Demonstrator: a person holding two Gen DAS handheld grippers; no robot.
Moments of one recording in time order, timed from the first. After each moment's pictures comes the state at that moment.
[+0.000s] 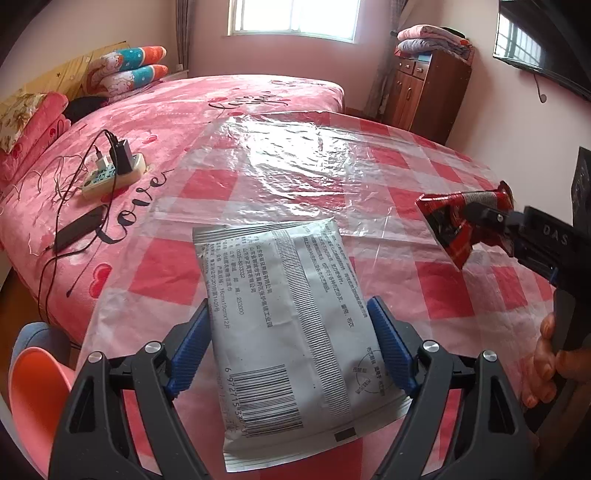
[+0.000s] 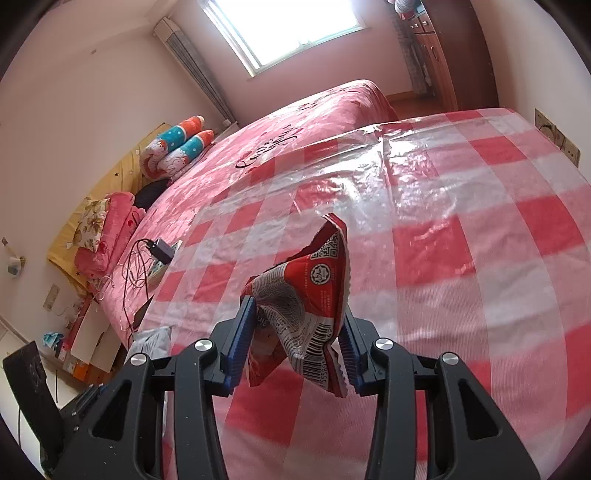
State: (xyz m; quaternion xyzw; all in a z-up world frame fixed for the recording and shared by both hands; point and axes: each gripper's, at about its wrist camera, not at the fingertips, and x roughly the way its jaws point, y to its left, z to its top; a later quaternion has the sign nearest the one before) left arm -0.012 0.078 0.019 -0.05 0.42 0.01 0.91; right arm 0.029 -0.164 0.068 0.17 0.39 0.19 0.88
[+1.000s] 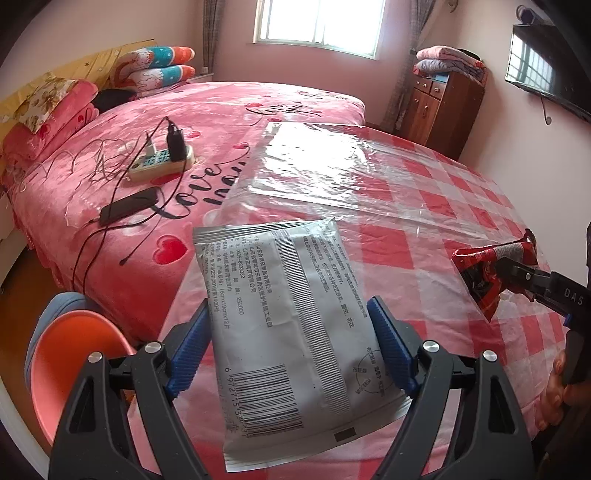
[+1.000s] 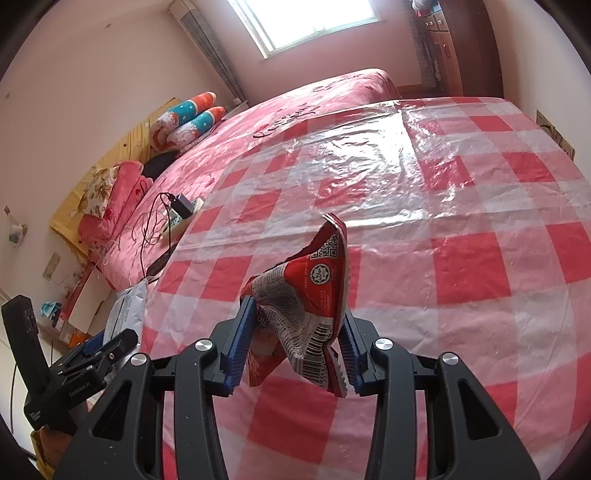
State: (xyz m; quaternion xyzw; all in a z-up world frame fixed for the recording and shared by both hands) left arm -0.088 0.152 0.034 -0.07 0.40 0.04 0.91; right arm -0.058 -0.125 0.075 0.13 0.42 0.20 0.88
